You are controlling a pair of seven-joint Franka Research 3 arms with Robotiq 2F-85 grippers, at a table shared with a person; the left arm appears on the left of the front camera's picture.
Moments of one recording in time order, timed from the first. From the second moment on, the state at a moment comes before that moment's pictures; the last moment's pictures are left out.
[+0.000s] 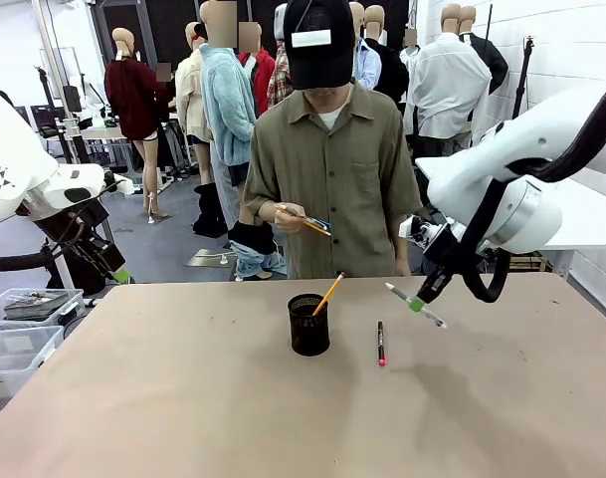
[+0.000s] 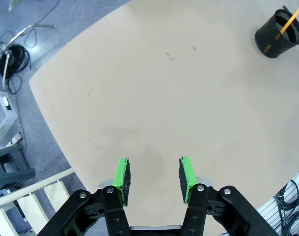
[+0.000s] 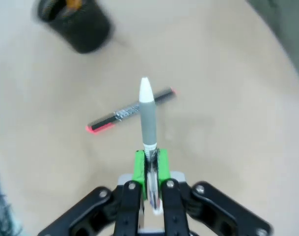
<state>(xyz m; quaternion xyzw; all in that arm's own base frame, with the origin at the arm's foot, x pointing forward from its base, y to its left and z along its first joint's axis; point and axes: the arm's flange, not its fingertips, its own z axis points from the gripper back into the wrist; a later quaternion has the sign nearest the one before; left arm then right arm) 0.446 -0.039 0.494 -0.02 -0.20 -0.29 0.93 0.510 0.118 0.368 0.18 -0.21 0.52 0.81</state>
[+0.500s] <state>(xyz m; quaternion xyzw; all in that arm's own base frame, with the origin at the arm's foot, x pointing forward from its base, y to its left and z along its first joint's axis) 0.446 -0.039 0.494 -0.02 -0.20 -0.29 0.93 0.501 0.111 0.366 0.31 -0.30 0.67 0.60</state>
